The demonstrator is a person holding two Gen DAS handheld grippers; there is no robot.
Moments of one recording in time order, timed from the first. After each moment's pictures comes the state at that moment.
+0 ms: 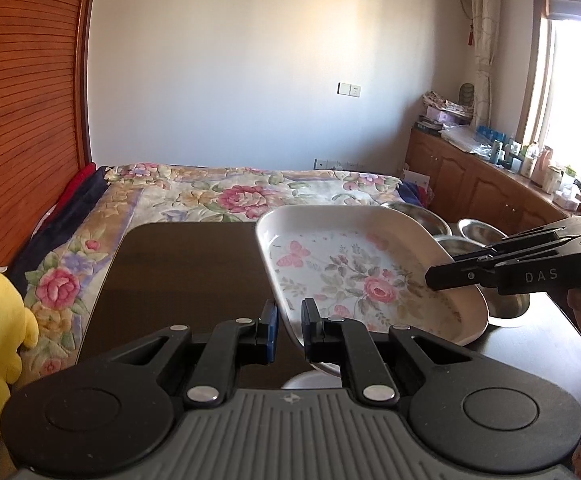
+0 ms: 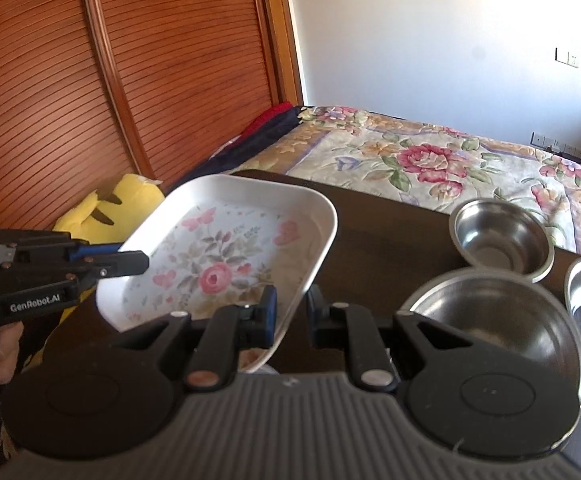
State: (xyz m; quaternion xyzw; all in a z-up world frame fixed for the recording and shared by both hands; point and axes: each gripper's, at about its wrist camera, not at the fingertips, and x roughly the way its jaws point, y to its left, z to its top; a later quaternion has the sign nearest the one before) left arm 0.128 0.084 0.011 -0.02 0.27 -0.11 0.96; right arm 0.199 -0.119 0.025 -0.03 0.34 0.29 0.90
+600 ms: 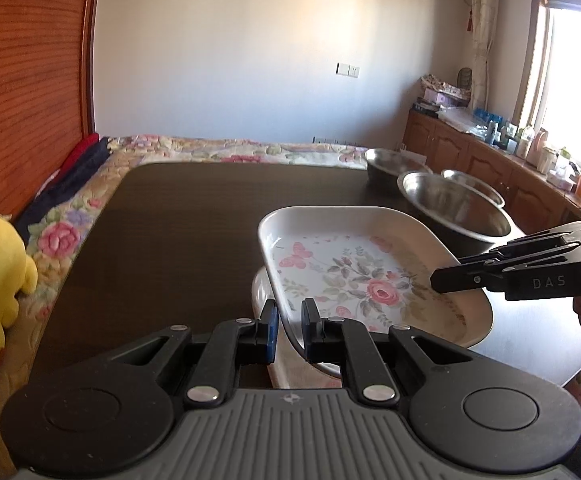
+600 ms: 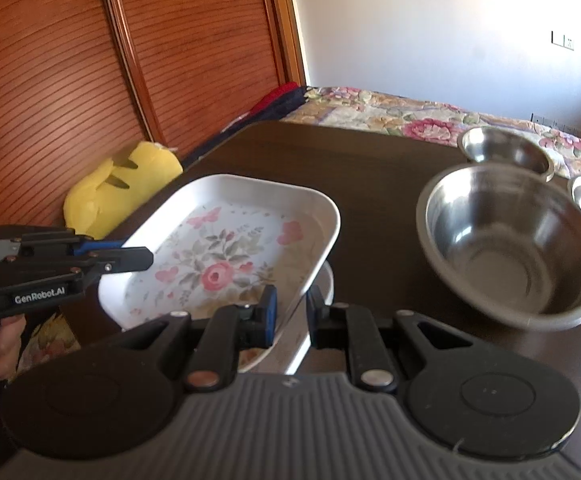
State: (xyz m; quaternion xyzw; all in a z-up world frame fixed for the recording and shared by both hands) left arm 0.069 0.081 -0.039 -0.03 0.30 -0.11 0.95; right arm 0.132 -0.124 -0.014 -0.03 0.35 0.29 0.89
